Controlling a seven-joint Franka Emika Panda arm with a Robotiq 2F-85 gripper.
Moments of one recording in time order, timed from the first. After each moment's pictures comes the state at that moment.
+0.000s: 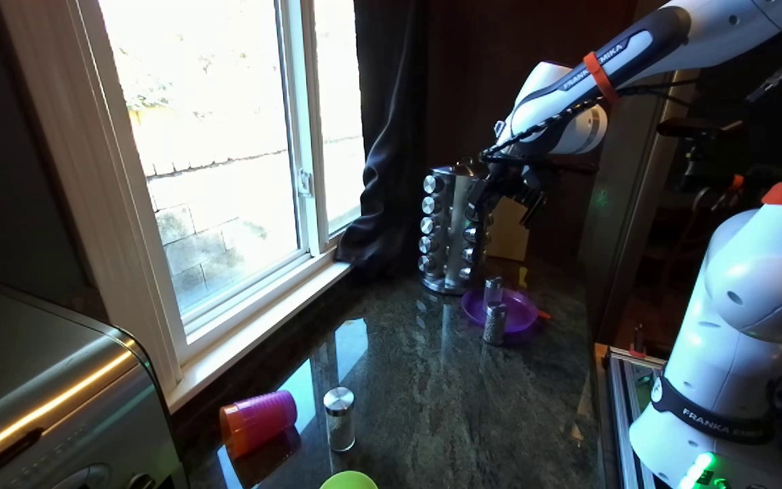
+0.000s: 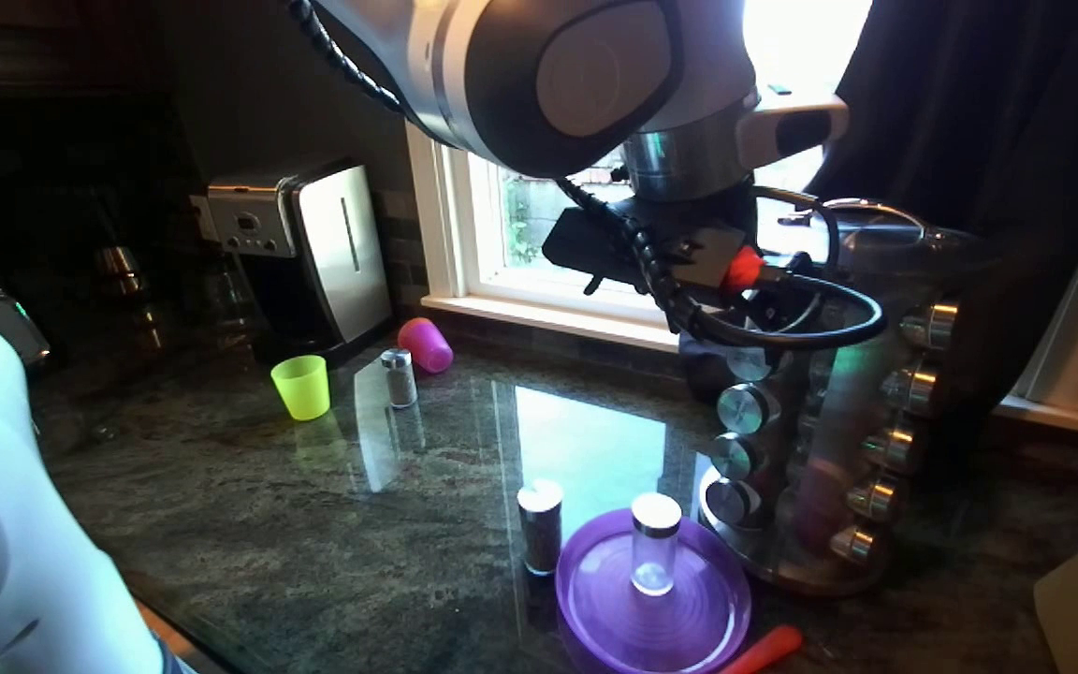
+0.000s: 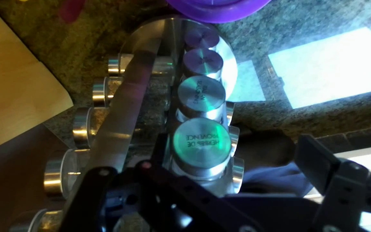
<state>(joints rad) -0.26 -0.39 -0.38 -2.63 -0.07 2.69 -0.28</state>
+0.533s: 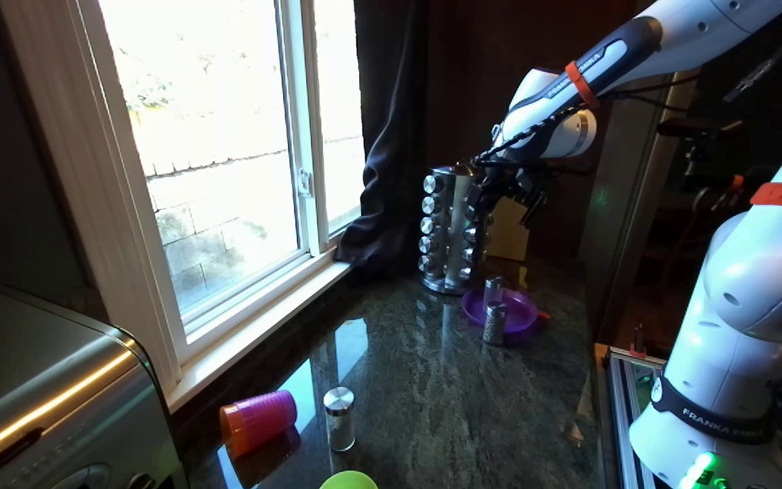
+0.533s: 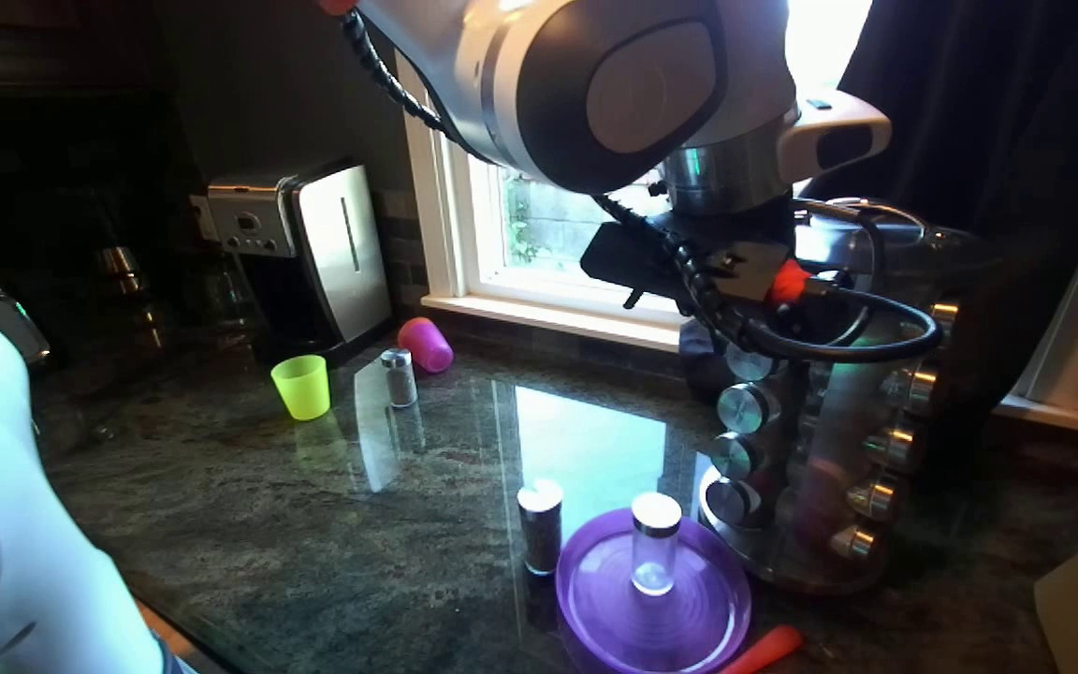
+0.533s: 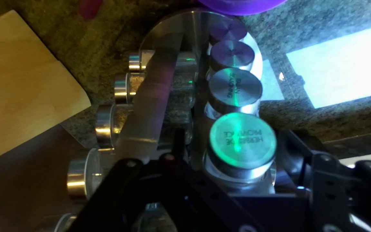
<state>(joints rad) -0.28 -0.29 -0.39 -2.57 -0.07 2.72 -0.28</state>
